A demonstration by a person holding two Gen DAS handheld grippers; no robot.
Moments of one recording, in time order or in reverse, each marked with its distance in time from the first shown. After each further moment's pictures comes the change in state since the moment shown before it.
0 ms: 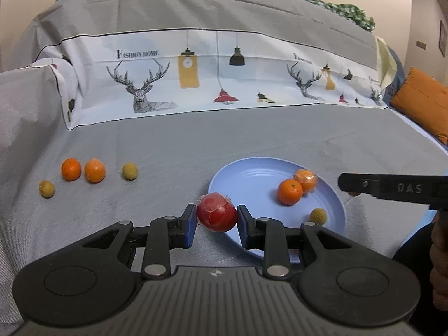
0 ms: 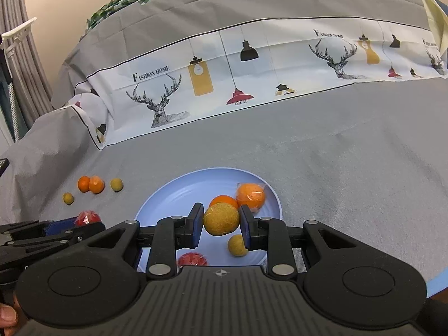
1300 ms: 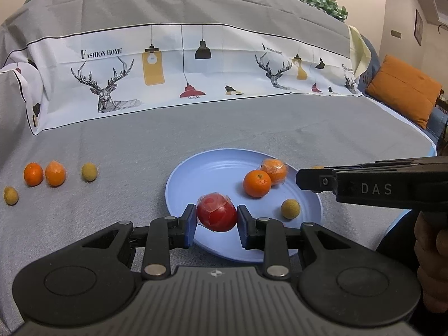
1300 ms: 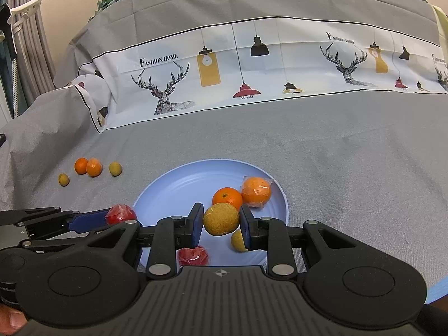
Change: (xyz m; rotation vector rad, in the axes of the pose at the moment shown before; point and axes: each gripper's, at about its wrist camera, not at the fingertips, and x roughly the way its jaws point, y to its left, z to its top) left arm 0.023 -0.027 -0.012 0.063 0.007 -0.095; right arm 0.009 0.014 -0.005 -0.074 0.023 -0.021
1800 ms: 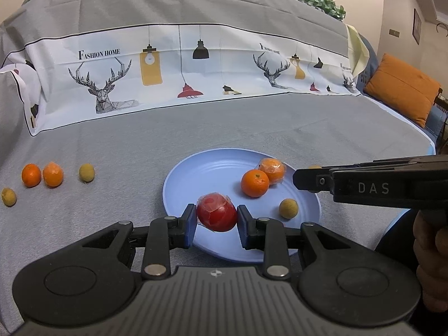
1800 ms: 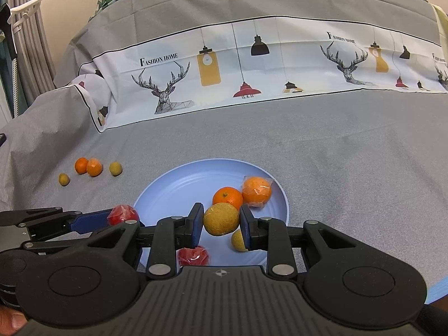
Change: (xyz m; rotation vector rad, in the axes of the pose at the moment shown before) left arm 0.001 -0.002 -0.001 0.006 -0.003 -0.007; right arm 0.000 0.000 0.000 0.001 0.005 0.001
